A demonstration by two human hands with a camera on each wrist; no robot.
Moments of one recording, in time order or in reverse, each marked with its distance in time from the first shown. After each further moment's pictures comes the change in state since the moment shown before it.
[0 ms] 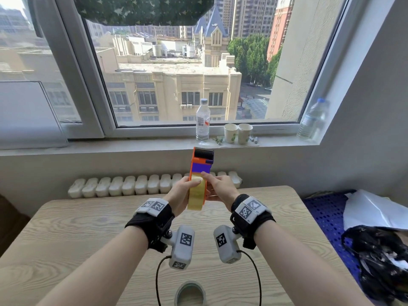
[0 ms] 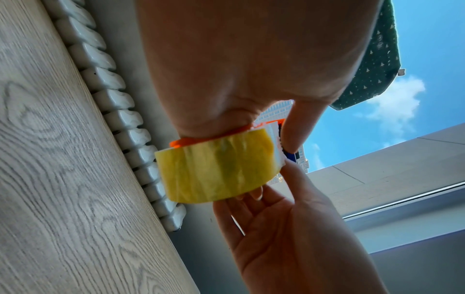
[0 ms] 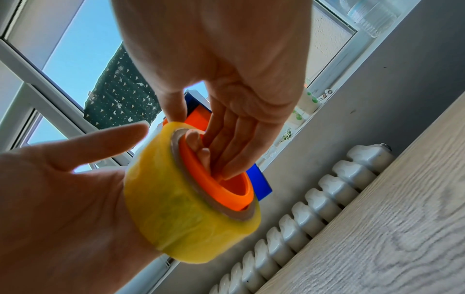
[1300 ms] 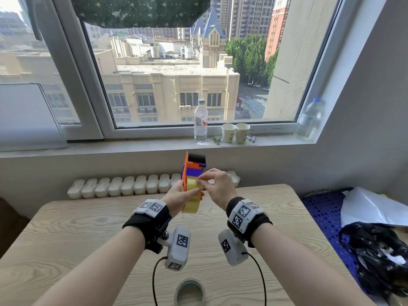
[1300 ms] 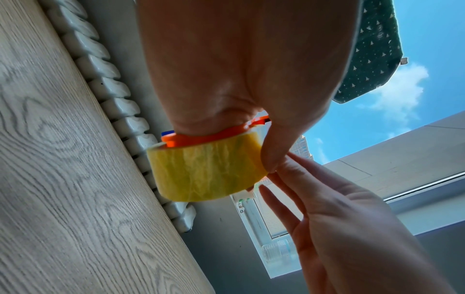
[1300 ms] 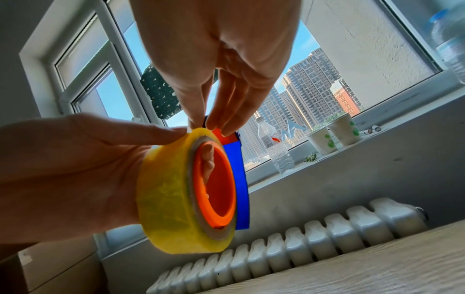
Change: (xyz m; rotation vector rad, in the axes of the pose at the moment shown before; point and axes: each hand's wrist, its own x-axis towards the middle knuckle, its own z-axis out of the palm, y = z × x) left_hand -0.008 -0.010 -0.005 0.150 -0.035 0.095; right_hand -0.020 -0.001 0.002 -0.581 0.182 -0.534
